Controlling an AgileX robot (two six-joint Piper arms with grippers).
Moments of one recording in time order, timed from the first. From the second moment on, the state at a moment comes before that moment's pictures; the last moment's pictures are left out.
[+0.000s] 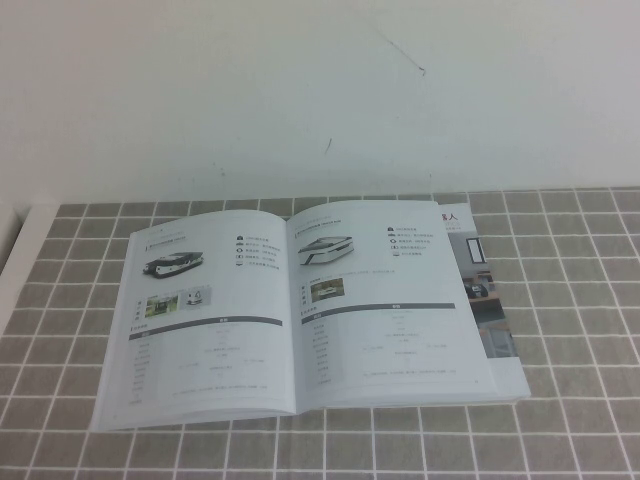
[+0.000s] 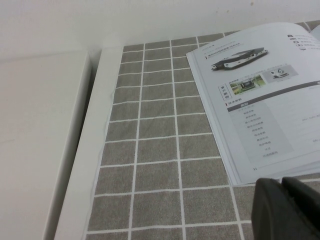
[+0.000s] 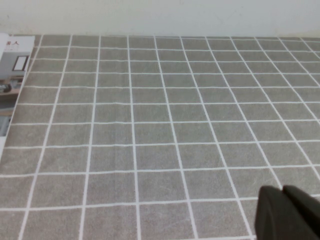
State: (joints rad) right arm -0.09 -0.01 0.02 -0.13 0.42 0.06; left arm 0.03 -0.01 0.02 -0.15 0.36 0.19
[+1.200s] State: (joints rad) right arm -0.09 -0.01 0.03 -0.13 -0.55 0.06; left arm 0.03 -0.01 0.02 -0.53 -0.51 -0.08
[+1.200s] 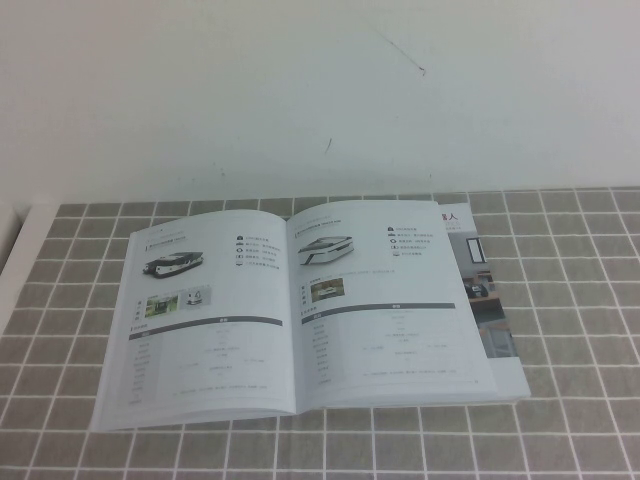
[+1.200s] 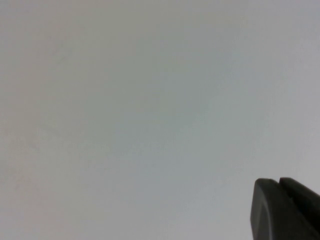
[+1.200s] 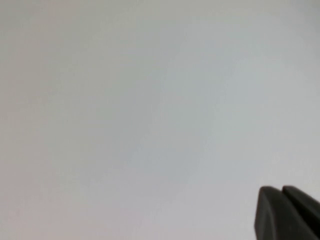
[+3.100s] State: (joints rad) right arm 0.01 0.74 -1.15 0.02 0.72 -0.04; left arm -0.12 1.08 -1.01 -0.16 0.79 -0.13
